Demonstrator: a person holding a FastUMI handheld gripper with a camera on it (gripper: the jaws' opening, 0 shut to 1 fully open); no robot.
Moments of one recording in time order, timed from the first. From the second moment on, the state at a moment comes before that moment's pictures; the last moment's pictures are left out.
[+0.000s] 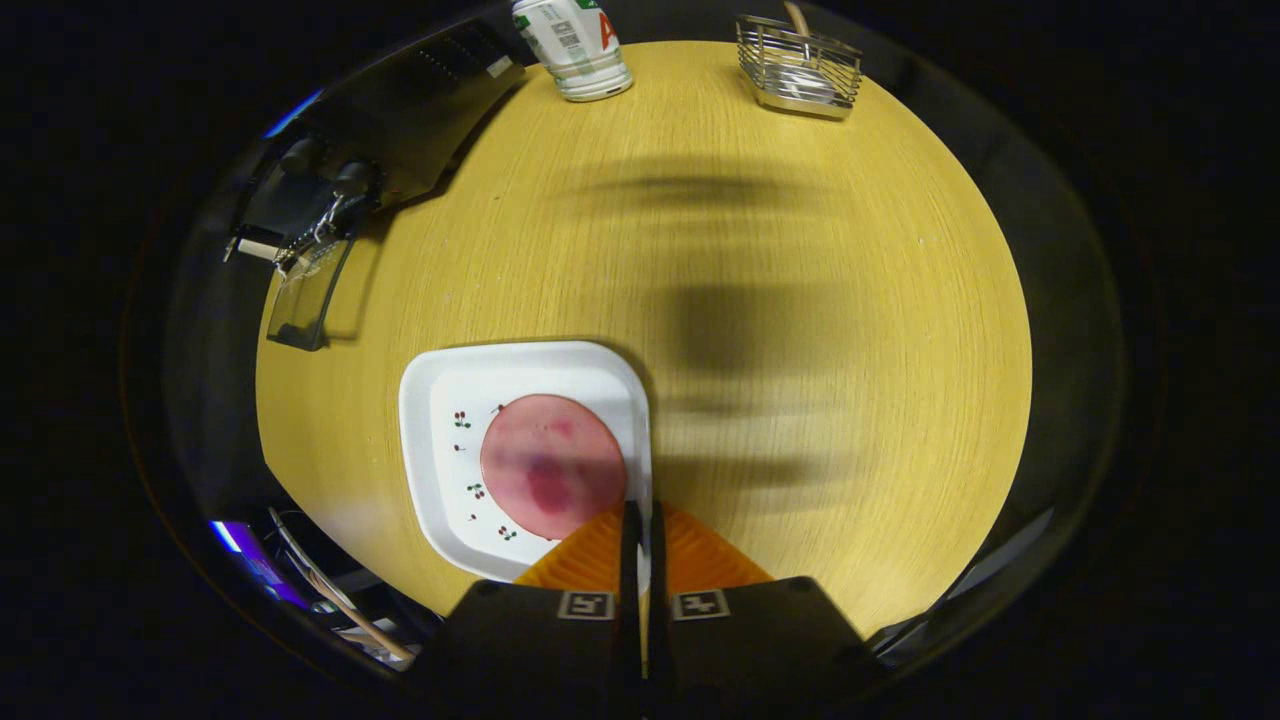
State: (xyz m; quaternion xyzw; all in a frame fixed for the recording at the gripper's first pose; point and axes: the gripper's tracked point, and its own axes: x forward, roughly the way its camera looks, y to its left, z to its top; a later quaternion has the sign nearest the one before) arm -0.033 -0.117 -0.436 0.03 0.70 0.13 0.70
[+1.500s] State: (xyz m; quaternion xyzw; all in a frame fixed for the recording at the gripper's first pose) arm -0.084 0.060 -0.318 0.44 0.56 -0.01 0.70
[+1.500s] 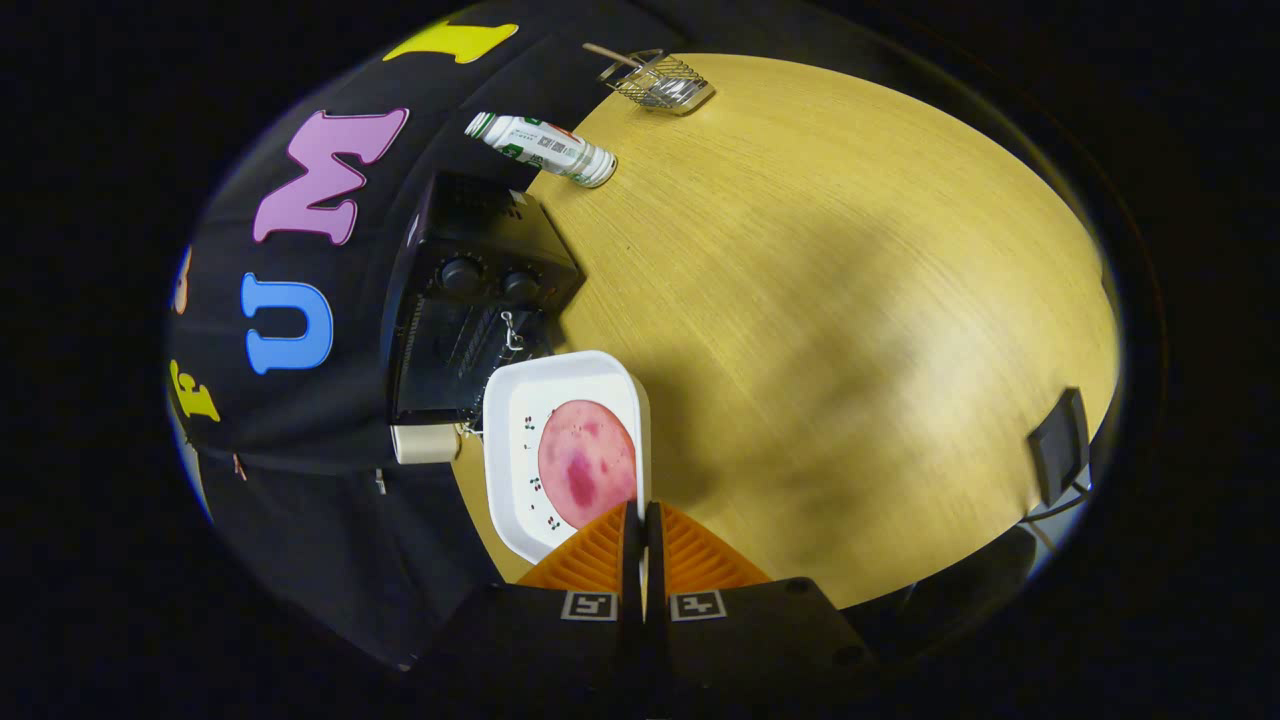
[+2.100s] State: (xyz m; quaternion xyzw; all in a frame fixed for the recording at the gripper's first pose) arm -0.015 0.210 -0.324 0.57 0.47 -0.17 0.66
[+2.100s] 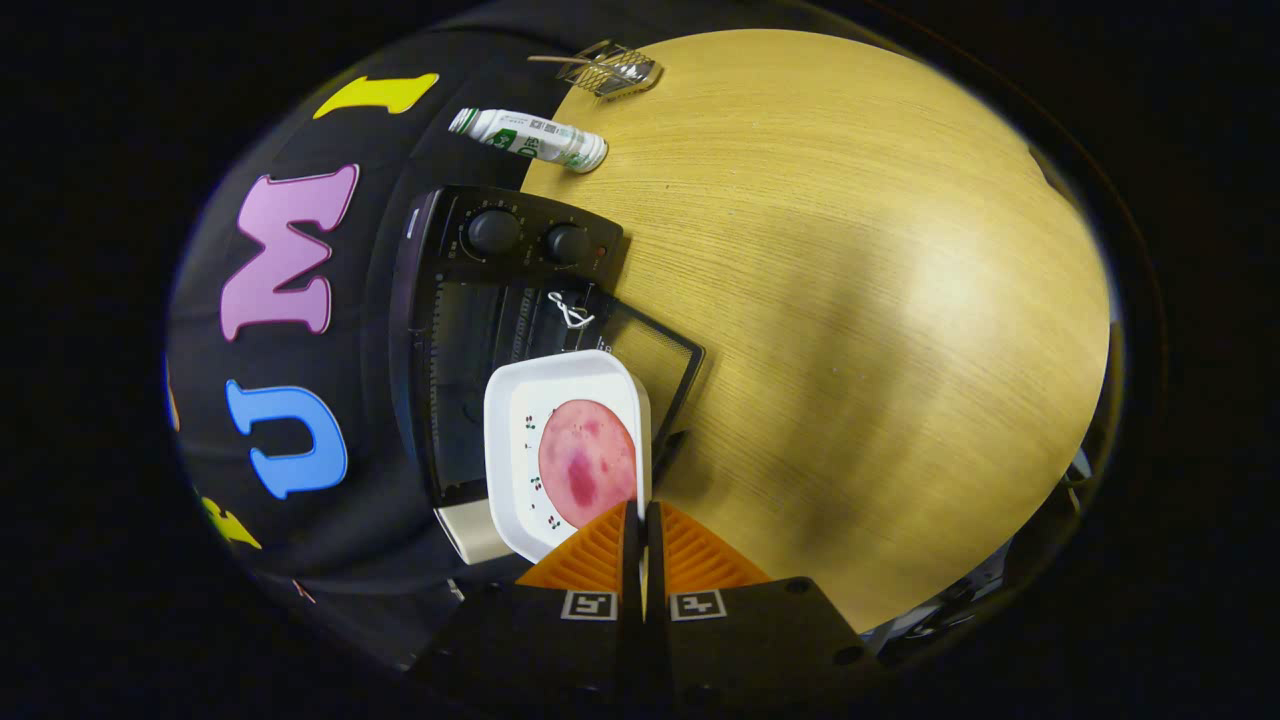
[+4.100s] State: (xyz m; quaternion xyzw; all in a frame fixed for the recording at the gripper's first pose) arm 0.082 0.276 -0.310 0.66 0.42 -0.19 0.60
